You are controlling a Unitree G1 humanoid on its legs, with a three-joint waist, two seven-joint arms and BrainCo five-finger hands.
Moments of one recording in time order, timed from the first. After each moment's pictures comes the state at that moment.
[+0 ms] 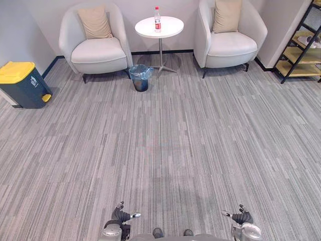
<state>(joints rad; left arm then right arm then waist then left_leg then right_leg) 0.03 0.12 -0.04 1.03 -0.01 -0.08 0.13 0.03 -0.15 -0.18 1.04 0.05 -0.11 -0.17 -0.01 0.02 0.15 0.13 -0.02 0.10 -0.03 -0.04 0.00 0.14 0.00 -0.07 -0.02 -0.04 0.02</state>
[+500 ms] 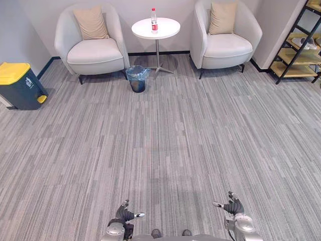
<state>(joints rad) 0.03 0.12 -0.13 0.94 -0.02 -0.10 0.11 0.03 -0.15 -0.05 0.84 0.05 -0.15 -0.15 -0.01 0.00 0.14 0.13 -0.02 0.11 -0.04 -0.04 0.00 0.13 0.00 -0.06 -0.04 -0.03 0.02</state>
